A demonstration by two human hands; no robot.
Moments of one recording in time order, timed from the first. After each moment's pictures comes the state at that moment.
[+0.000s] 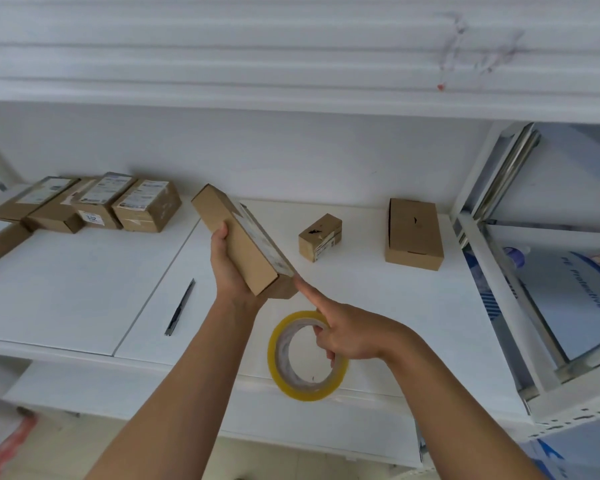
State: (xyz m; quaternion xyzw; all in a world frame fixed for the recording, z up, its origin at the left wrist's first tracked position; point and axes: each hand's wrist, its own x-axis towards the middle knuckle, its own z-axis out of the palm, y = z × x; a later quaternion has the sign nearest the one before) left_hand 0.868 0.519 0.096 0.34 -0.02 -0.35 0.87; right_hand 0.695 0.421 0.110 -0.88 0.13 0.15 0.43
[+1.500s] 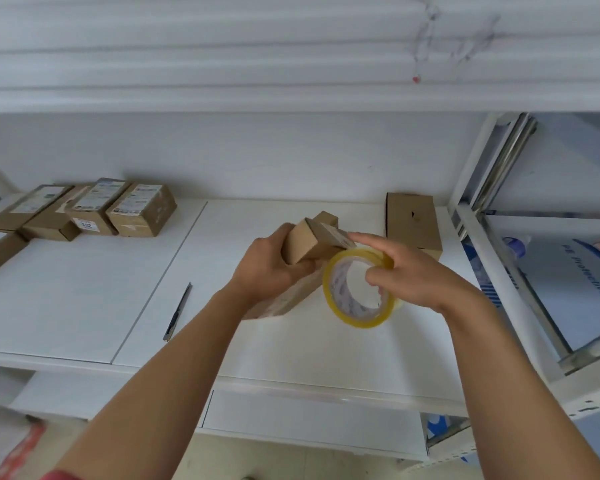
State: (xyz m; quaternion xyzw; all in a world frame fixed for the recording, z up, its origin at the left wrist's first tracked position) left_hand 0.862 0.502 0.118 0.81 -0.44 -0.11 0.38; right_hand 0.663 0.349 0.152 -0.87 0.23 -0.05 0.44
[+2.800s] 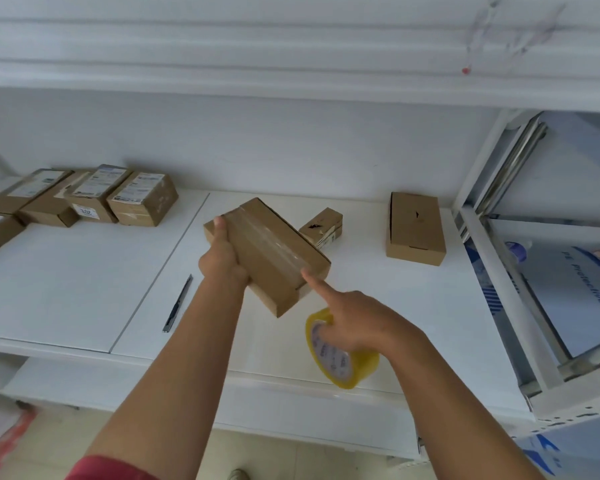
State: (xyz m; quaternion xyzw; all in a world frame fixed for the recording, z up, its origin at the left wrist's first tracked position) left_hand 0.913 0.509 0.095 0.55 0.23 -0.22 0.78; right_hand 0.699 0.422 0.113 -0.93 0.22 0.13 0.25
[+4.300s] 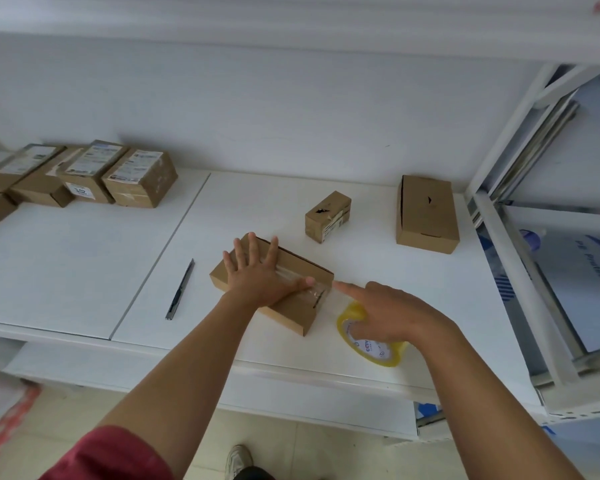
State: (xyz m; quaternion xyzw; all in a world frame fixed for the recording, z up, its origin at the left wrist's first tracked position) left_hand 0.907 0.504 0.005 0.93 -0.33 -0.14 0.04; right_hand 0.691 0.377 0.070 -0.93 0.23 0.20 0.18
